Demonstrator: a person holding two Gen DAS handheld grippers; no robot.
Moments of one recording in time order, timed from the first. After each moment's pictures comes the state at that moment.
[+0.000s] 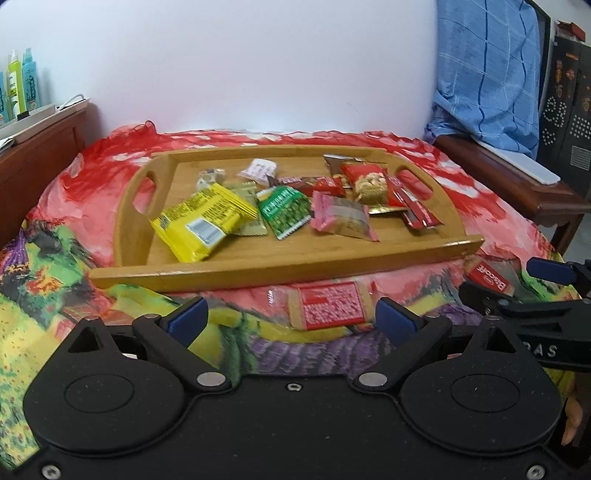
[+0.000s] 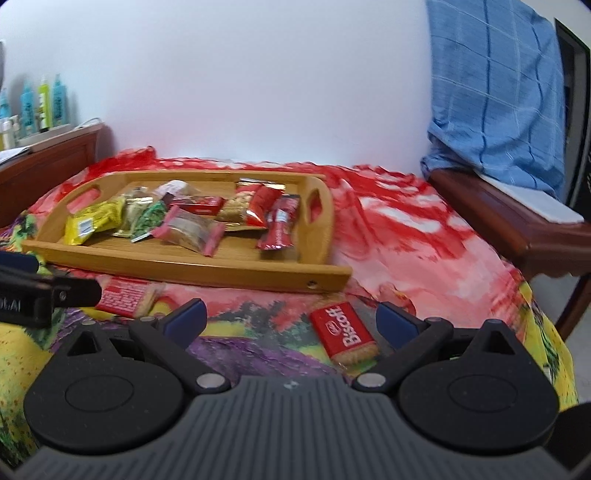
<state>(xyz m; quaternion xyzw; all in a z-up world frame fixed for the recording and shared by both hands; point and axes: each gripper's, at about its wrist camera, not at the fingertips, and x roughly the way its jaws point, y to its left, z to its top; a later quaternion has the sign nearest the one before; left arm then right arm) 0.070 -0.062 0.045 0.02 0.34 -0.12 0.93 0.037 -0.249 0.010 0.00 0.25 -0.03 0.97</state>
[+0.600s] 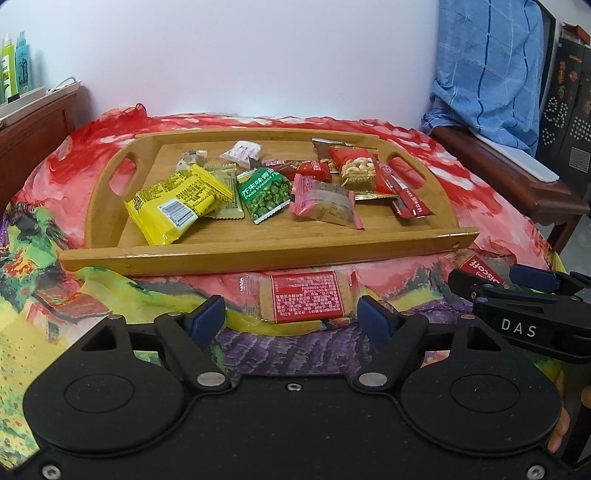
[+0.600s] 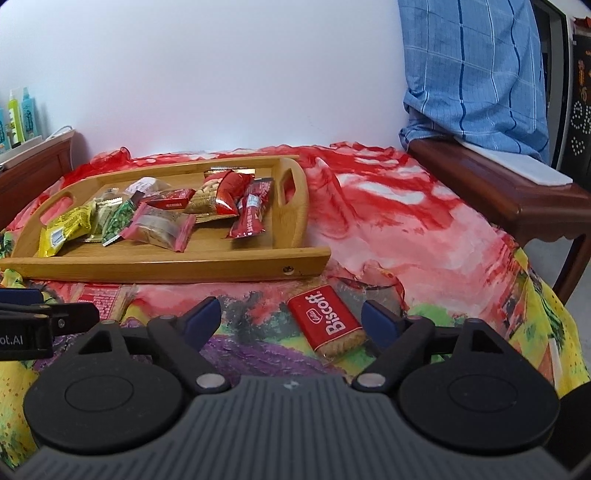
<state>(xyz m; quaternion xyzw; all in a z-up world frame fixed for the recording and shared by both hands) 0.078 -0.079 0.033 0.01 0.36 -0.12 0.93 0.050 -0.263 0.000 0.04 0.28 -0.06 0.96</state>
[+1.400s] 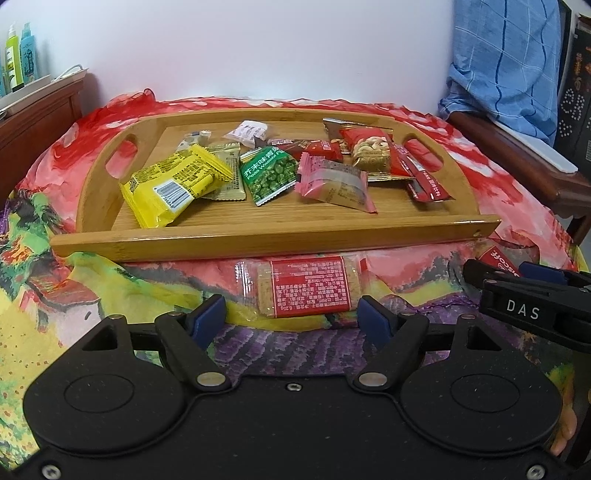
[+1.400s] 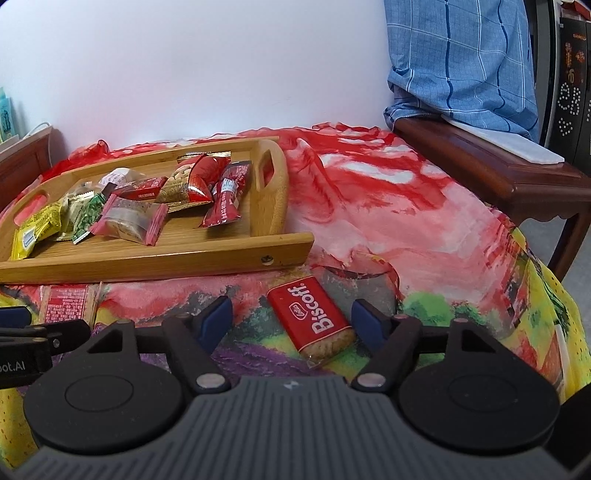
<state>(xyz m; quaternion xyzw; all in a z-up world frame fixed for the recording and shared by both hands) 0.089 -0.092 0.017 0.01 0.38 -0.09 0.92 0.066 -0.271 -0.012 0.05 0.30 -0.09 0.95</state>
